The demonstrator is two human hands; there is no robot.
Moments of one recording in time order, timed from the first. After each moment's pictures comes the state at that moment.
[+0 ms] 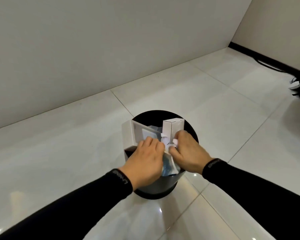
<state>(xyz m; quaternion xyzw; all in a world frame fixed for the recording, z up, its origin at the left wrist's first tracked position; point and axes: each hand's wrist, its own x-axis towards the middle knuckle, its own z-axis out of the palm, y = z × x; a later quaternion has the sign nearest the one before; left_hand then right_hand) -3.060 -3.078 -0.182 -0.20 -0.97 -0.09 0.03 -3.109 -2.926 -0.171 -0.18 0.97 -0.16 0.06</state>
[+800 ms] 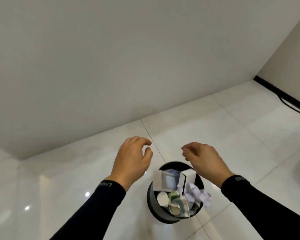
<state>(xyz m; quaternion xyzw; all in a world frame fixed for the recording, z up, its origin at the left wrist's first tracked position) -3.068 -3.206 0.089 0.10 -0.93 -0.32 0.15 -3.137 -3.013 0.117 -0.13 0.94 -0.29 0.14</state>
